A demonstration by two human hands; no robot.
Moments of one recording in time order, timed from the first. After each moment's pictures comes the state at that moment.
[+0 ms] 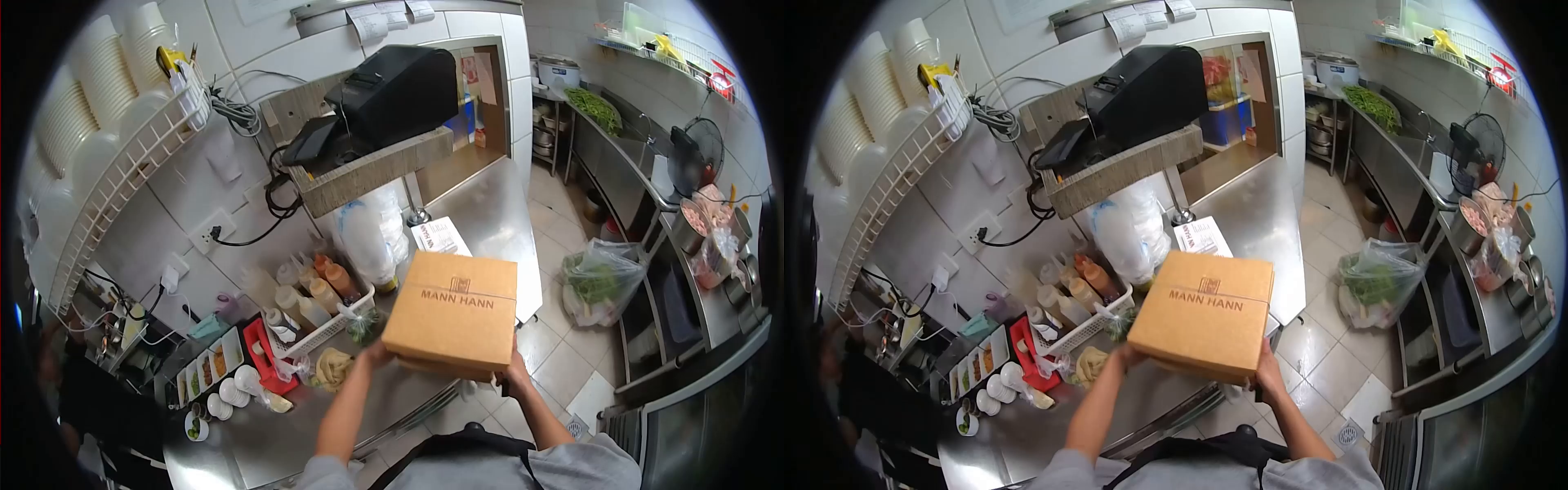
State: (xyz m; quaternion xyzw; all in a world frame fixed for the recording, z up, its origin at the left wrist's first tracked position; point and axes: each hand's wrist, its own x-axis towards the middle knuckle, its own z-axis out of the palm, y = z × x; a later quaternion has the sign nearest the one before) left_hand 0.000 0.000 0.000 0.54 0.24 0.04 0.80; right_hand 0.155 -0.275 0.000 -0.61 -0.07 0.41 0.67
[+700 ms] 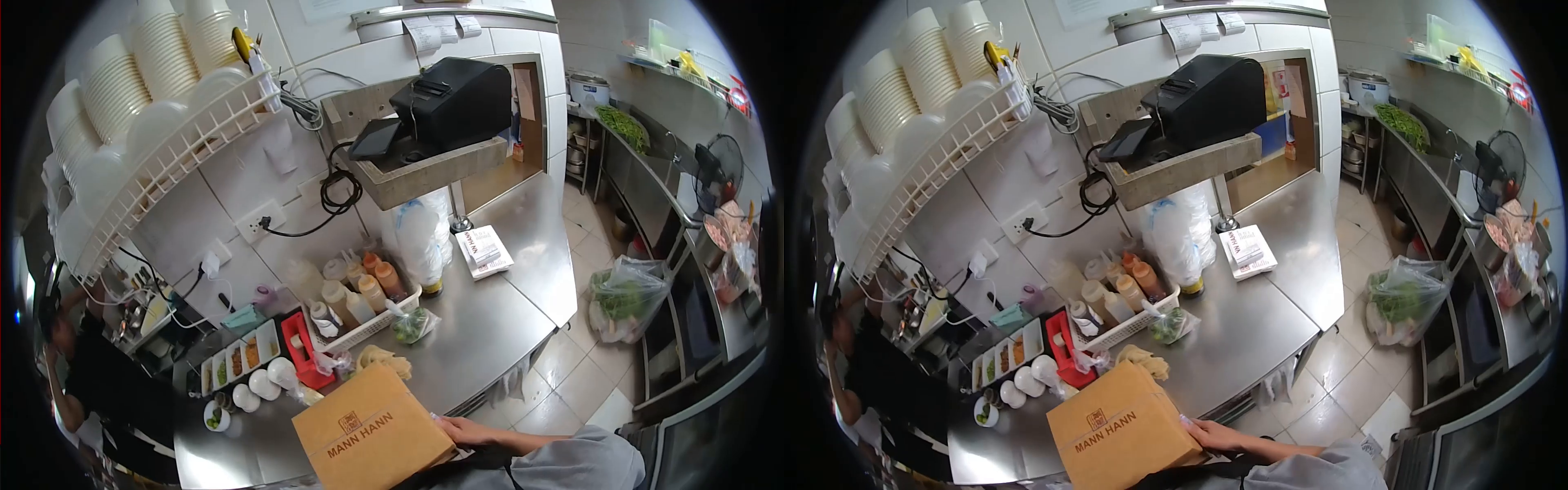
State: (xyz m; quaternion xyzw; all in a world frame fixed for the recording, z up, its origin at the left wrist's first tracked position) left_hand -0.247 -0.181 -0.017 0.37 0.40 0.32 0.77; right_hand 0.010 -0.239 0.038 -0.55 -0.43 0.65 0.27
